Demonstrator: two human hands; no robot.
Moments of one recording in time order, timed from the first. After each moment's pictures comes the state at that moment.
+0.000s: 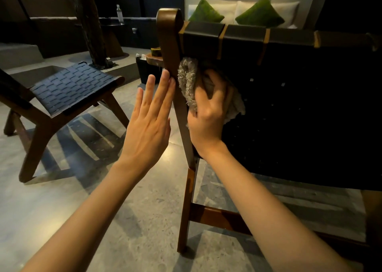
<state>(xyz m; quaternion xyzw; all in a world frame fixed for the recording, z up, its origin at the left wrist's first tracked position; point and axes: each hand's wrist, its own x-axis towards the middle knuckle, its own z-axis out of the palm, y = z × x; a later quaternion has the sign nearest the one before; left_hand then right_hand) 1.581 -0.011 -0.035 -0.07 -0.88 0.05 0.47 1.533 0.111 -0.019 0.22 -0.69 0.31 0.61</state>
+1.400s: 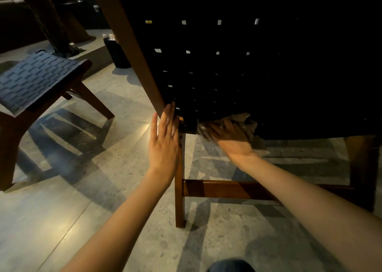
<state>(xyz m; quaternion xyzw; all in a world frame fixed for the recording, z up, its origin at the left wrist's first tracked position) 1.568 0.053 -0.151 0.01 -0.95 0.26 0.19 1.506 0.233 -0.175 0.24 -0.95 -0.14 0.16</state>
